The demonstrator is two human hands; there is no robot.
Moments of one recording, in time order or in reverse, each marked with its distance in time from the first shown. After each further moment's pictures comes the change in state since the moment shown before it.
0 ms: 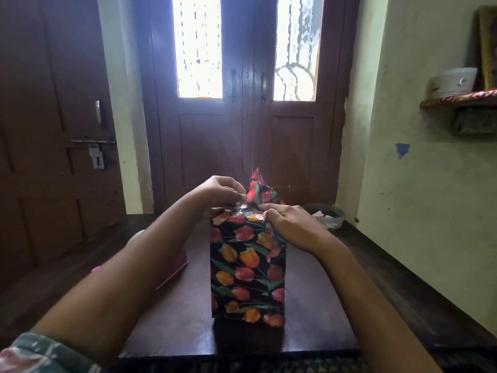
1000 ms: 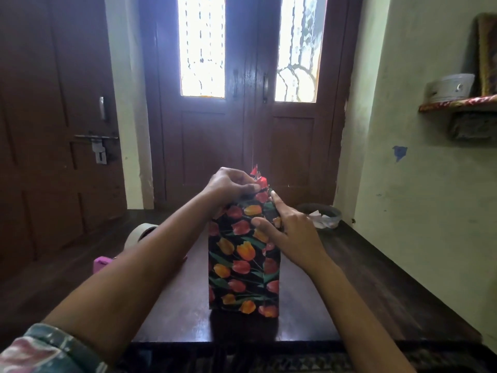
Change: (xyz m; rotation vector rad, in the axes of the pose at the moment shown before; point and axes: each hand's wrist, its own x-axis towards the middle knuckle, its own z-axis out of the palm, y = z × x) left_hand -0.014 0.013 0.020 -0.050 0.109 0.139; right_hand -0.018 0.016 0.025 0.001 0.335 -0.246
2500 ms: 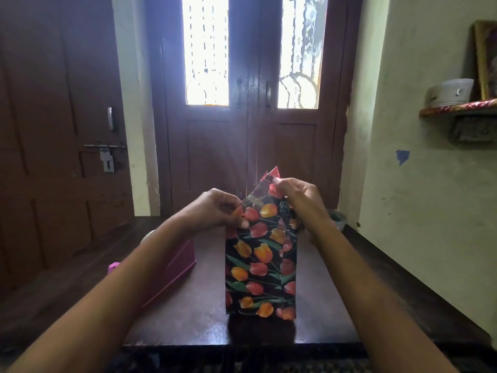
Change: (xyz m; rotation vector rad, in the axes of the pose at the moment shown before) left_hand -0.041 -0.019 -0.040 0.190 -0.246 0.167; right_hand 0.039 -0.035 -0.027 0.689 0.149 0.378
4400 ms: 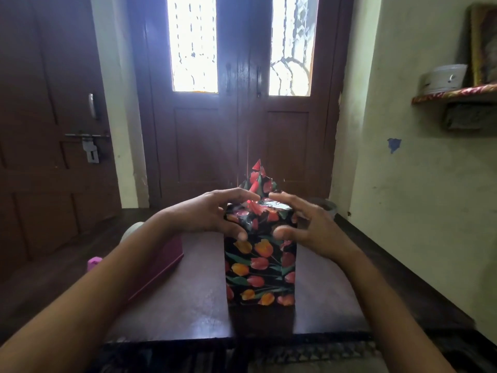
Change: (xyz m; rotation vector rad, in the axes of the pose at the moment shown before) left_hand 0.004 0.005 0.013 0.050 -0.290 0.133; right_hand -0.023 0.043 -0.053 -0.332 -0.431 -0.246
